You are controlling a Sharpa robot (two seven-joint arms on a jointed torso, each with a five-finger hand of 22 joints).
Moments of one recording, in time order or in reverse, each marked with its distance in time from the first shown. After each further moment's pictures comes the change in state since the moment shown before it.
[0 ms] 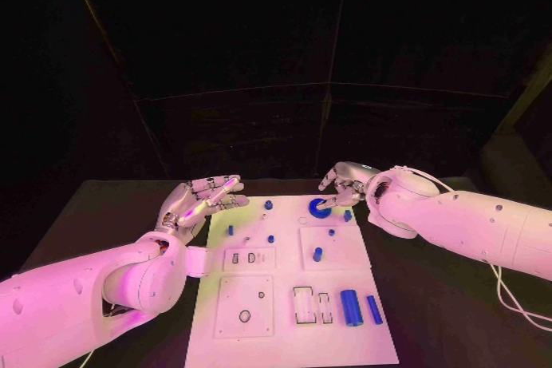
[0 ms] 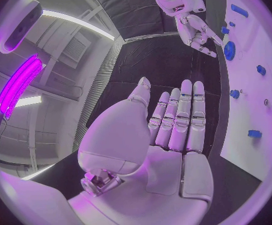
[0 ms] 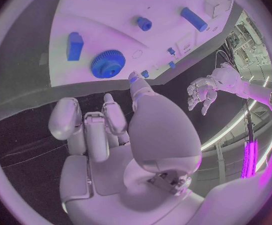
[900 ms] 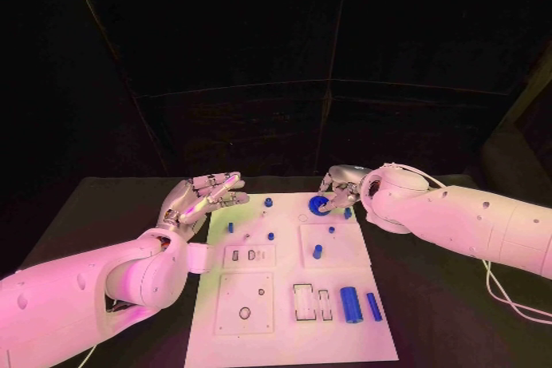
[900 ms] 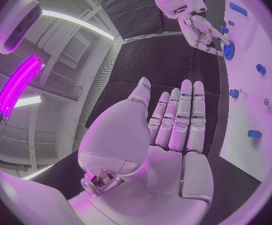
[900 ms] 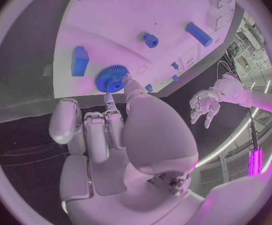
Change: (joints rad) left arm 0.000 0.009 0.000 -0.013 0.000 0.002 -0.002; left_hand 0.000 0.000 0.003 -0.003 0.000 0.000 0.000 -0.004 0.000 0.000 0.000 0.000 0.000 0.000 0.000 -0.004 0.000 0.000 0.001 -0.001 0.000 0.000; right arm 0.000 0.044 0.000 -0.044 -0.066 0.109 -0.036; right_hand 0.087 0.058 -0.004 -0.006 0.029 0.003 0.003 0.038 0.002 0.022 0.005 0.207 0.042 0.000 0.007 0.021 0.000 0.000 0.016 0.009 0.021 0.048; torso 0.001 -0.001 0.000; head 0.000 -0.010
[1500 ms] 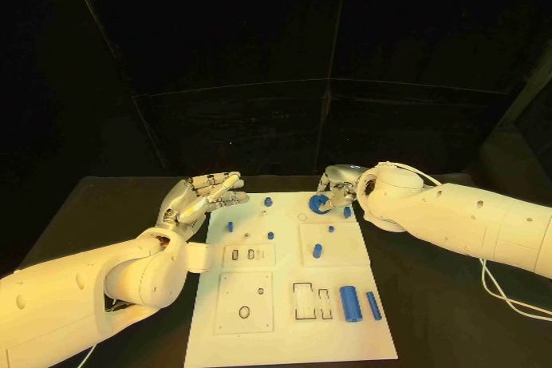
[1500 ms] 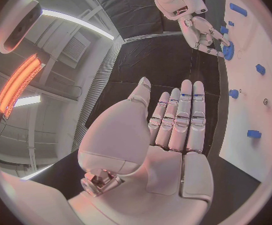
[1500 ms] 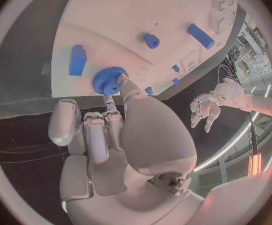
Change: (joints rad) left arm 0.000 0.001 0.000 -0.002 0.000 0.005 -0.004; left_hand 0.000 0.000 -0.003 -0.003 0.000 0.000 0.000 0.000 0.000 0.000 0.000 -0.004 0.000 0.000 0.000 0.000 0.001 0.000 0.000 0.000 0.000 -0.001; right arm 0.001 0.013 0.001 -0.003 -0.043 0.021 -0.016; right_hand 0.058 0.034 0.064 -0.070 -0.009 0.039 -0.001 0.026 0.001 0.000 0.000 0.013 0.000 0.000 0.000 0.005 0.000 -0.016 0.011 -0.004 0.008 0.019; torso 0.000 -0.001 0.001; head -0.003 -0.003
